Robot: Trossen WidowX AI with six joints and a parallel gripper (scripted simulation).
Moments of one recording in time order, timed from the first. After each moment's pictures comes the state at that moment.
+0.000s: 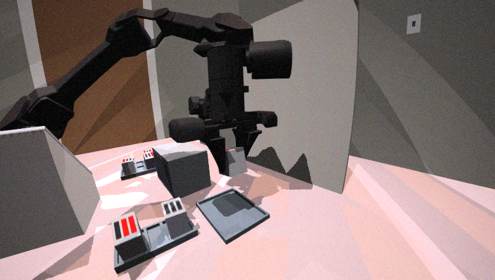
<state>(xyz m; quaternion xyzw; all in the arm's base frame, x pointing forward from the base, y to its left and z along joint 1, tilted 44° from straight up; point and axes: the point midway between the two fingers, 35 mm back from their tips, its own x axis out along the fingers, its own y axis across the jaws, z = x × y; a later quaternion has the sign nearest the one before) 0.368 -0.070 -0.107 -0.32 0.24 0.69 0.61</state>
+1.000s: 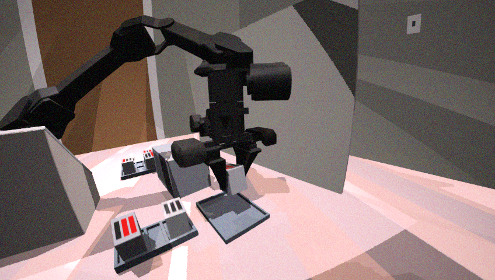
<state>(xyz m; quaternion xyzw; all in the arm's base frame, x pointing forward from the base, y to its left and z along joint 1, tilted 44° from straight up) 0.365 -0.046 -0.132 -0.32 0.24 0.69 0.61</state>
